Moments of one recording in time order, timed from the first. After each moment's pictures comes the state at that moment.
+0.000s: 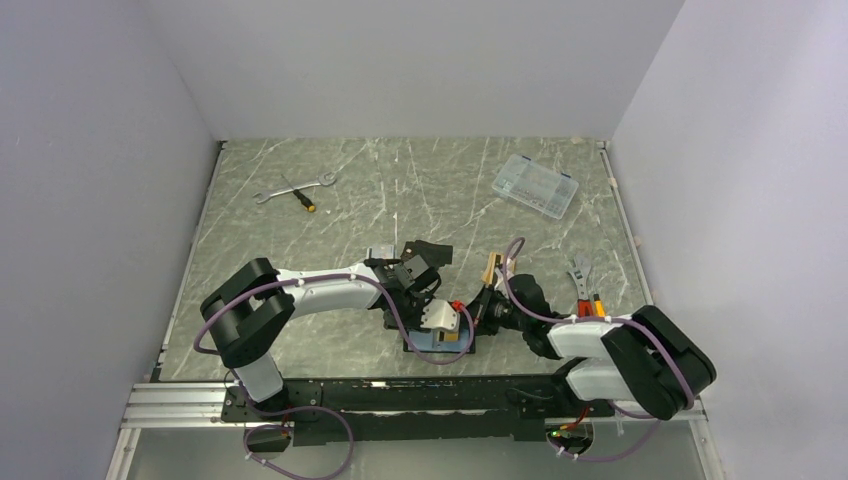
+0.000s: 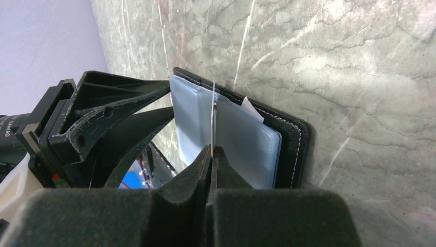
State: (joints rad) left arm -0.99 1.70 1.01 -0.57 0.13 0.75; right arm 0.57 1.28 0.14 0.56 -0.42 1.06
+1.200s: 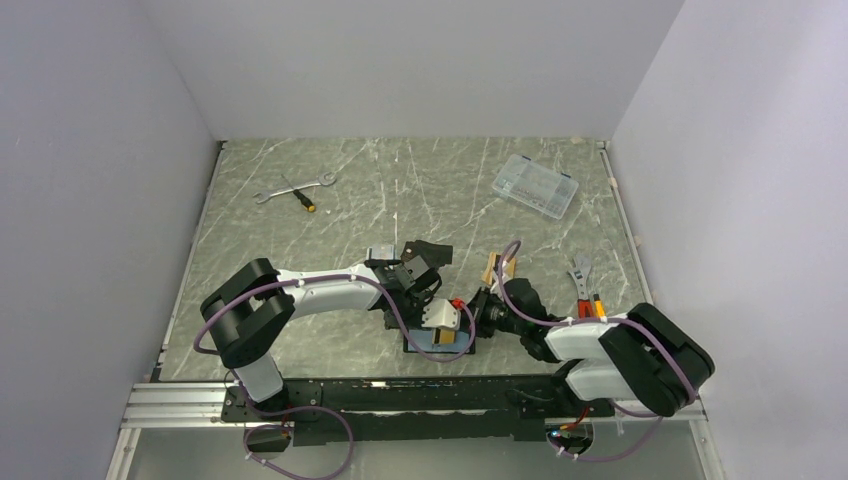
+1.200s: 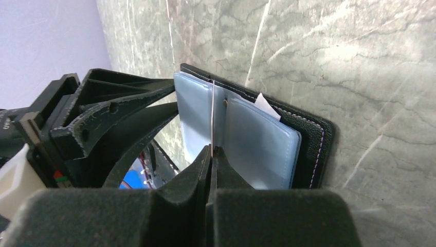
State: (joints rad) left arm -0.99 1.70 1.00 -0.56 0.11 0.70; right arm 0.63 1.28 0.13 0.61 -0.37 1.10
